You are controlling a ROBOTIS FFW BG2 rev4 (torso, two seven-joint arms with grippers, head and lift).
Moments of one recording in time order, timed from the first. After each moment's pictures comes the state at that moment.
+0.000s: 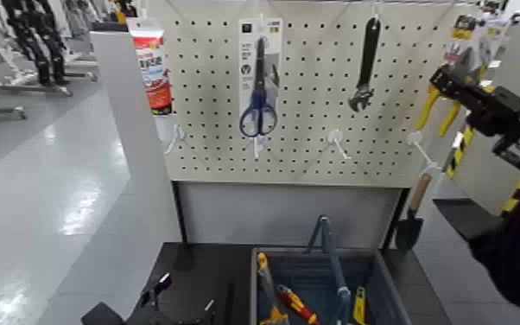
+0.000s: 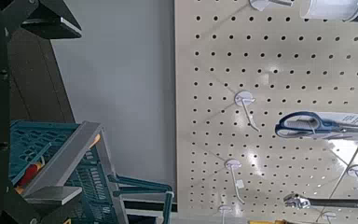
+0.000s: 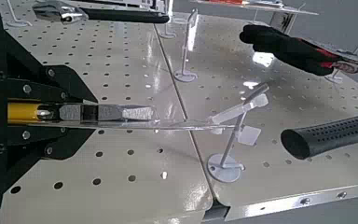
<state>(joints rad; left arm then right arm) 0.23 0.12 -0.06 -1.56 0.16 -0.27 -0.51 -0.61 -0.41 -0.14 -1.27 -0.60 0.19 0.98</state>
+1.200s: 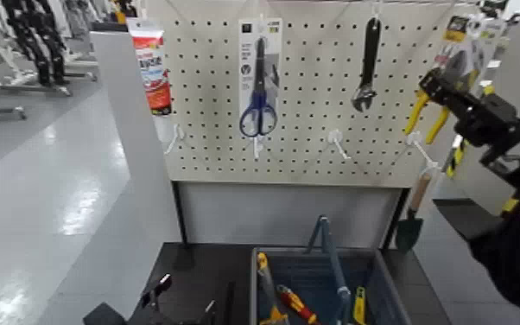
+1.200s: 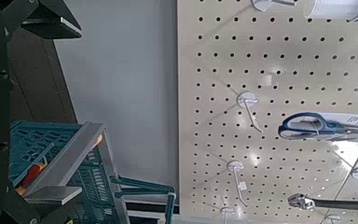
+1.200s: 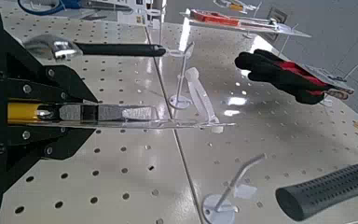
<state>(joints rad) 0.23 0.13 -0.07 -1.56 0.16 -0.26 -0.48 -0.46 -0.34 -0.18 -1.51 -0.59 0.22 0.89</state>
